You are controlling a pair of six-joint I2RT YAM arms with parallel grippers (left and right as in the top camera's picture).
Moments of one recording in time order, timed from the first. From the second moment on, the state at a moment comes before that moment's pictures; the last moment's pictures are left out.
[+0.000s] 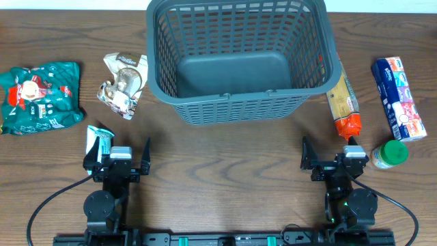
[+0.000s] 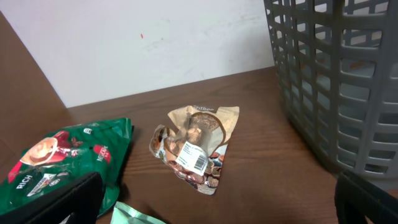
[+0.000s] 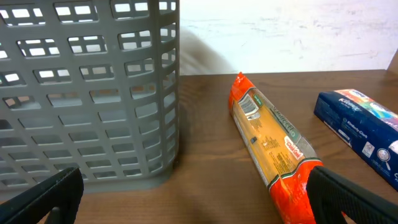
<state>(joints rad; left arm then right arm) -0.02 0.01 0.03 -0.13 -0.05 0.22 0.00 0.01 0.05 -0.15 -0.03 0.06</state>
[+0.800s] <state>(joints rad) -0.02 0.01 0.03 -0.13 -0.05 0.22 0.00 0.01 0.05 -0.15 -0.01 0.06</state>
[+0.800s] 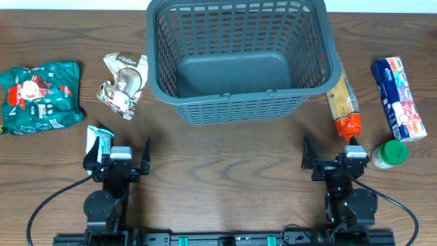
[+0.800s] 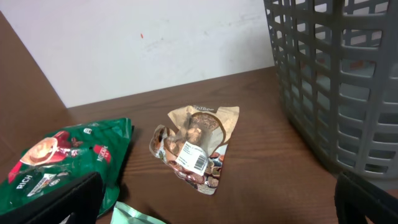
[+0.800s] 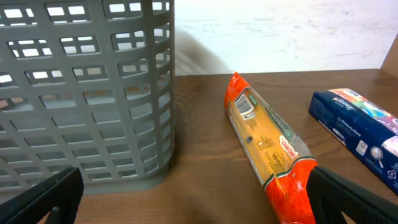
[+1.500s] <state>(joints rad) -0.02 0.01 0.03 -0.13 -0.05 0.22 -0.03 0.70 0.97 -0.55 0.16 -0.03</state>
